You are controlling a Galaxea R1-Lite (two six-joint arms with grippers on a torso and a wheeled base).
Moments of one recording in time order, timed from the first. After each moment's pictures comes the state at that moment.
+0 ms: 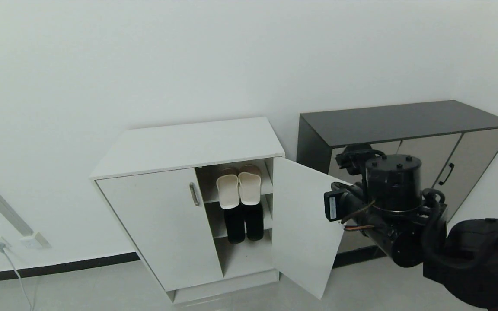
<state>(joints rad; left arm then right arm) 0.00 0.00 0.00 0.01 -0.04 0.02 0.75 1.80 -0.85 -0.71 -0.56 0.07</state>
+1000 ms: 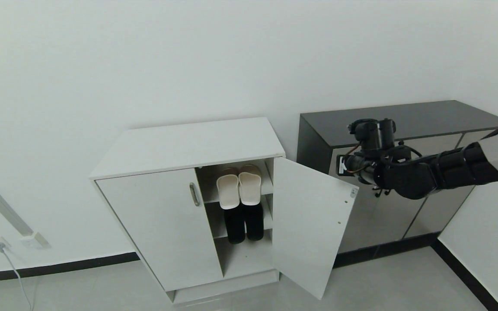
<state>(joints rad) 0.00 0.00 0.00 0.01 -0.04 0.02 0.40 2.11 -1.41 -0.32 -0.37 0.20</state>
